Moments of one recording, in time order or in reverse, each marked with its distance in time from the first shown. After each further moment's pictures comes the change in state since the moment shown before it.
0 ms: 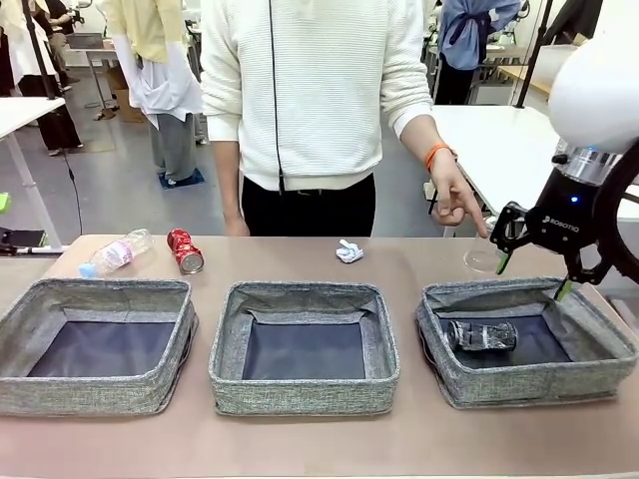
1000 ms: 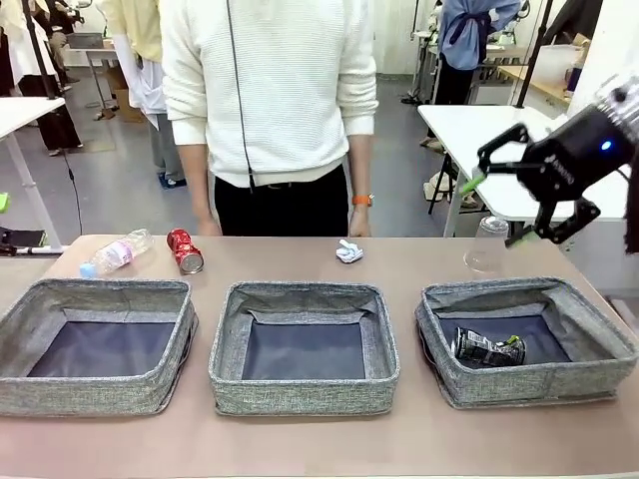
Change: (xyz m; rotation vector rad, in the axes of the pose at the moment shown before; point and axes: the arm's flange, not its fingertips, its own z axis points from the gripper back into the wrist) left arm 0.000 0.000 0.000 0.000 0.000 0.000; right arm -0.019 -0.009 0.074 0.660 0.332 0.276
